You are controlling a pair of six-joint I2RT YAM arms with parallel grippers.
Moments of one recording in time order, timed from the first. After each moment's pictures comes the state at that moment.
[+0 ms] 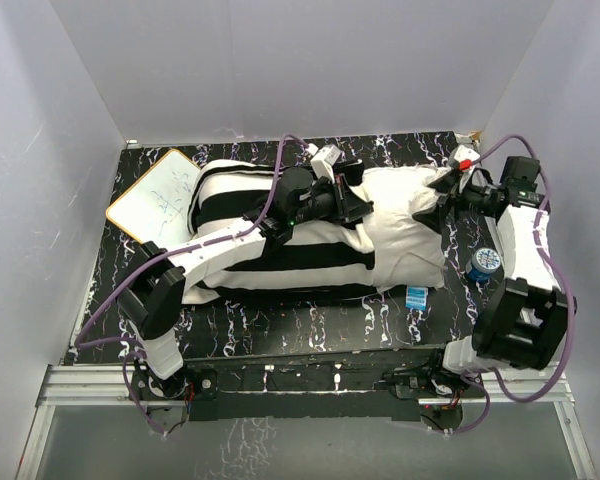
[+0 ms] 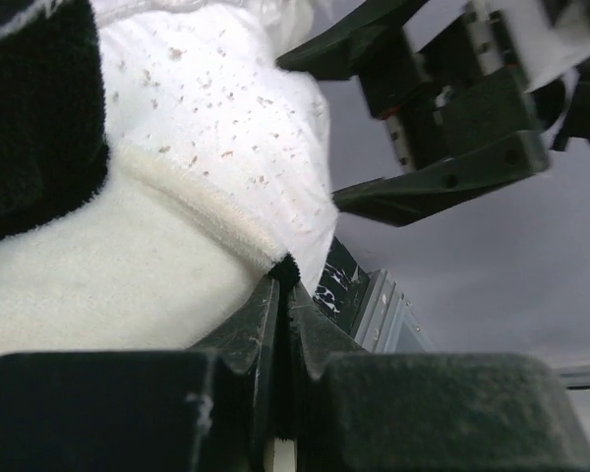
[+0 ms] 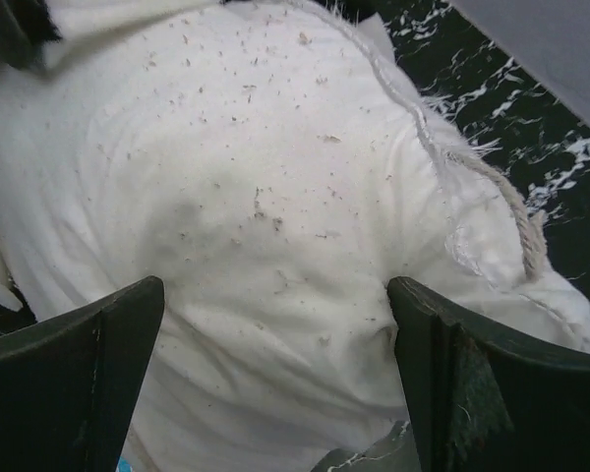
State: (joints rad) left arm -0.82 1.76 1.31 0.31 0.32 -0.74; right arm -0.36 1.41 1.22 -0.68 -1.21 -0.95
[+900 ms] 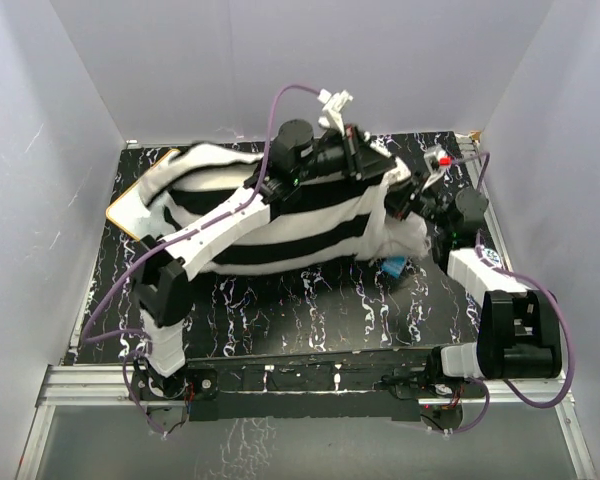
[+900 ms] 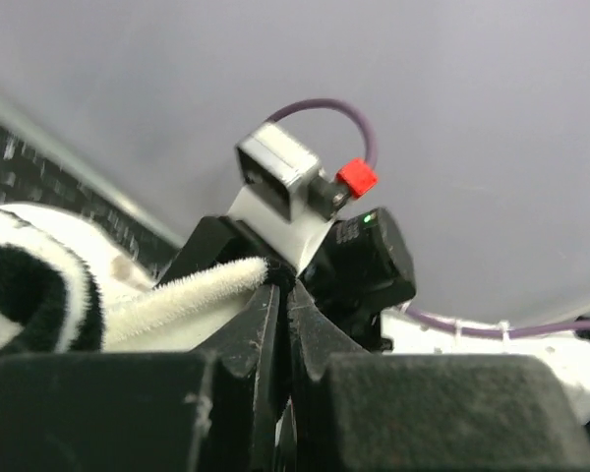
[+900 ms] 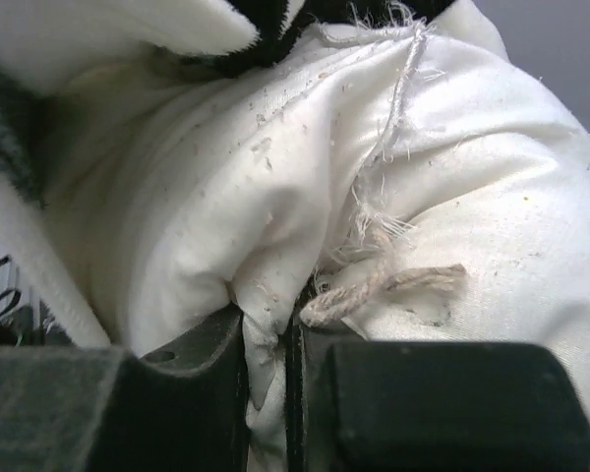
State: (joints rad) left arm -0.79 1.92 1.87 0.19 0.51 -0.78; right arm -0.01 1.36 0.74 0.92 -0.97 0.52
